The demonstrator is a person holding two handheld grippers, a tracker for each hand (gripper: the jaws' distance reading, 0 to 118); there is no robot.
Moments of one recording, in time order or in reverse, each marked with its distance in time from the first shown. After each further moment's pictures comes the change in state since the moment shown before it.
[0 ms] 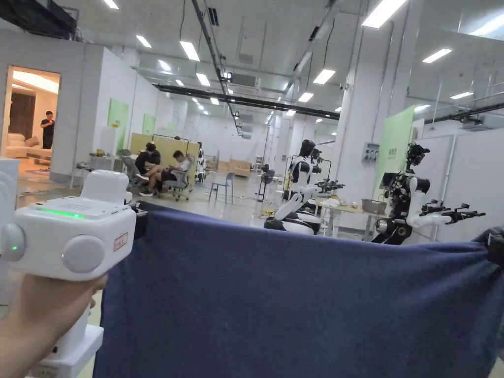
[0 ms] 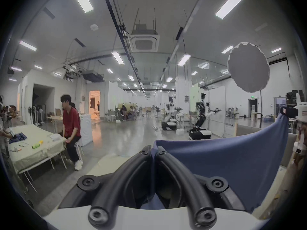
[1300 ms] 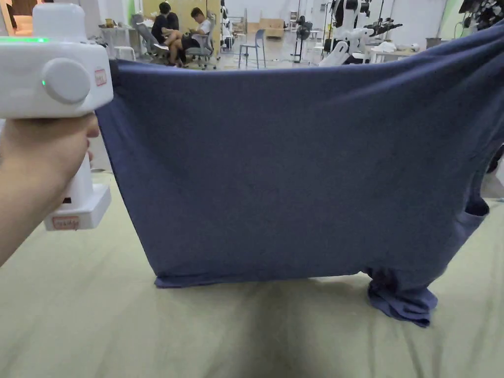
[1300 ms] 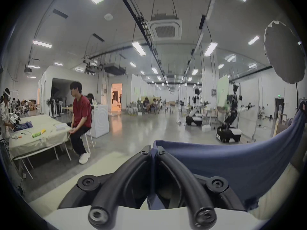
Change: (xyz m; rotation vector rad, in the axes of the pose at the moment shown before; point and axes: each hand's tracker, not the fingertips) left arm 0.005 -0.158 -0.354 -0.168 0.212 0.041; right arm -0.105 -0.153 -0.364 0.040 0.021 -0.045
